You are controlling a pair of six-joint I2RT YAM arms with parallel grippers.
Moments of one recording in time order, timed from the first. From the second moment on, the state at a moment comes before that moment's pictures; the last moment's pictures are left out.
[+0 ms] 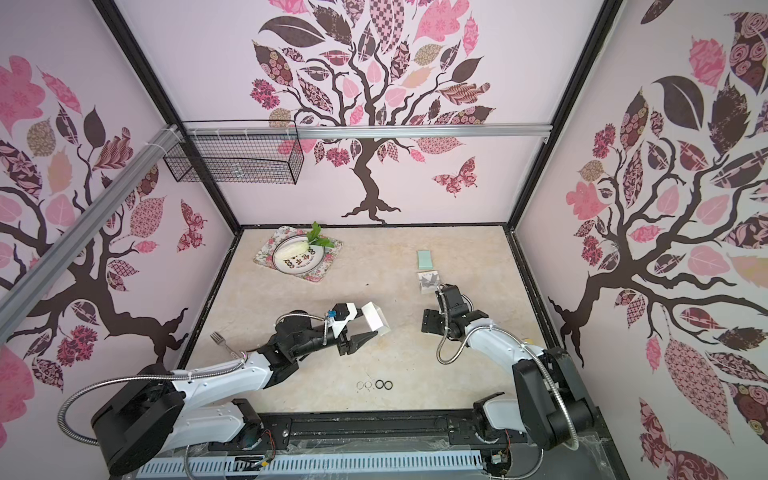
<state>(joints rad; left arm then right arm) -0.78 1.24 0.42 0.71 0.42 0.09 0.33 1.34 0.61 -0.30 -0.01 0.49</state>
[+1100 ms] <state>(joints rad) -0.67 1.47 0.70 0.75 0.75 0.05 0.29 1.01 0.56 0.05 -0.75 0.73</state>
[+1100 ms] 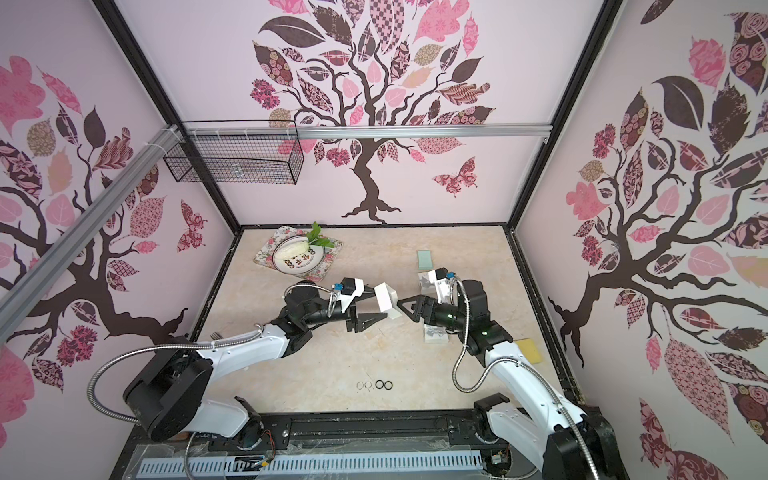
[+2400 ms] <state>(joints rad) -0.66 1.60 0.83 0.83 0.84 0.00 0.27 1.12 0.56 0.28 -0.90 0.87</state>
